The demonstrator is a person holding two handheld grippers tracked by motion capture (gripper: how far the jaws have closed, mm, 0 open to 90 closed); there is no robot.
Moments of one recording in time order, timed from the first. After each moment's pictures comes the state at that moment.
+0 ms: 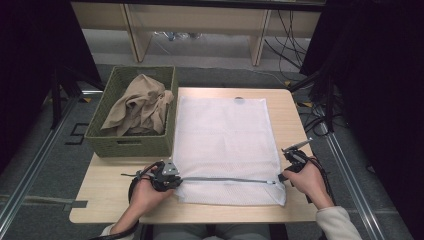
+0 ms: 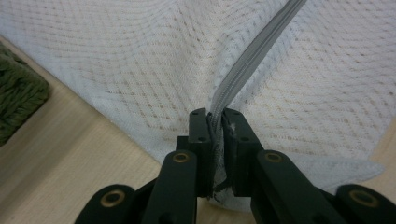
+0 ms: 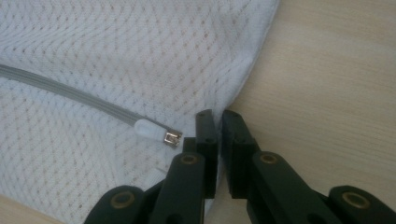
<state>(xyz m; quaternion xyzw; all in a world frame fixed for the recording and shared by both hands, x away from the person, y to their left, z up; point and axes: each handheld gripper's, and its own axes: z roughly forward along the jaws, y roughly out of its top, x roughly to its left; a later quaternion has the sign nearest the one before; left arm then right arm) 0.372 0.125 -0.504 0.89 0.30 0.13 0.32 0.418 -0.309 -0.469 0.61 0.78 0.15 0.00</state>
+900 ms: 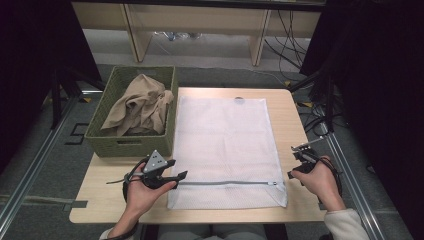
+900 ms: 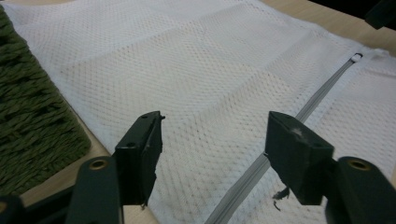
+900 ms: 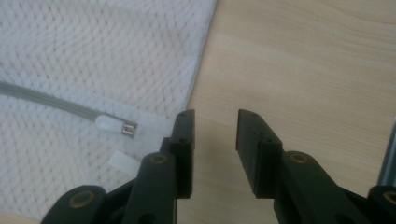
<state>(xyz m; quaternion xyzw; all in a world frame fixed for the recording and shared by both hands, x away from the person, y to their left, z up) 0.362 0.136 -0.481 0.78 0.37 0.15 0.49 0.408 -0.328 -0.448 0.59 0.80 0.14 0.08</state>
